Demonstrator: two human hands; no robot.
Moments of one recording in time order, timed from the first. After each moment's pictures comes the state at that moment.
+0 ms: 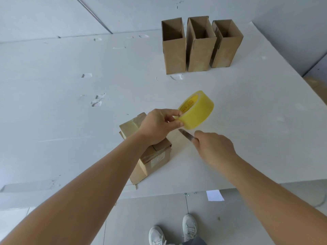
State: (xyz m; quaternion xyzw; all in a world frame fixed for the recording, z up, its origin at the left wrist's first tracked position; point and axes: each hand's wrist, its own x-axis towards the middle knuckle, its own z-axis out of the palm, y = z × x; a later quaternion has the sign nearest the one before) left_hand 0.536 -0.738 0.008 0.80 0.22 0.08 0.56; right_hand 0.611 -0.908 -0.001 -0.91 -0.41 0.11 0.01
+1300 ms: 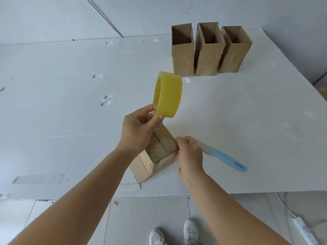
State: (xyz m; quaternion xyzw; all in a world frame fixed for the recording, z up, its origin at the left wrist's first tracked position) left_hand 0.481 -0.740 0.038 0.70 0.27 0.29 0.59; right_hand 0.540 -0.851 -0.013 -0.66 0.07 0.31 0.68
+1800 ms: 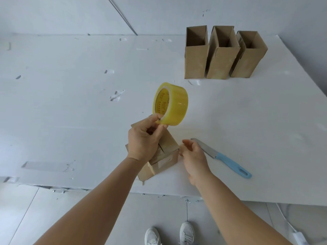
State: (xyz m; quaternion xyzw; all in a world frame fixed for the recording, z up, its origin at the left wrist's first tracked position) left_hand 0.467 -0.751 0.004 0.74 0.33 0.37 0.46; right_hand 0.549 -0.861 -0.026 -0.72 -0.04 0.37 0.58
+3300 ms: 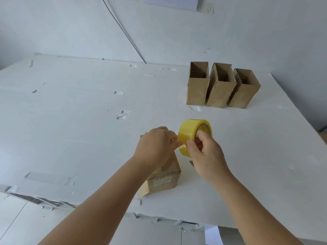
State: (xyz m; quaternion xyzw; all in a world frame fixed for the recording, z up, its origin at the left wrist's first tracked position) left_hand 0.479 -0.755 0.082 0.91 0.30 0.13 0.25; right_hand 0.581 -0.865 0.065 -0.80 -0.39 0.11 0.45
